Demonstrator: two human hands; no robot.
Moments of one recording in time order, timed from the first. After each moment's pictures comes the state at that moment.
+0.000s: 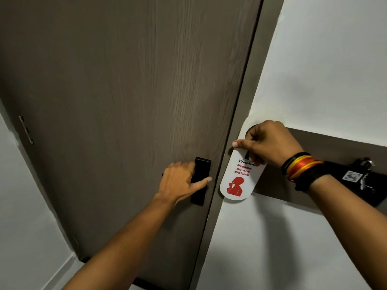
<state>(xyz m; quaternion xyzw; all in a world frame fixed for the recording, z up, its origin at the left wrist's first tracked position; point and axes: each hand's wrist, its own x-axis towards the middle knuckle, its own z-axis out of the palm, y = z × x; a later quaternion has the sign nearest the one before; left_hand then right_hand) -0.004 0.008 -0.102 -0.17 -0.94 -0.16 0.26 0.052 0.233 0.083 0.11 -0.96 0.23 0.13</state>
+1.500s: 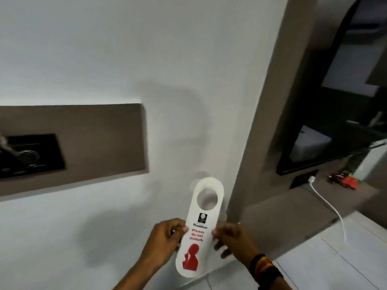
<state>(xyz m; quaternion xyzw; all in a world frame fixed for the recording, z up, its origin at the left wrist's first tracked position) 0.286 0.586 -0.182 -0.29 -0.76 -0.53 -0.22 0.427 0.775 -0.178 -0.30 -0.72 0.62 0.08</state>
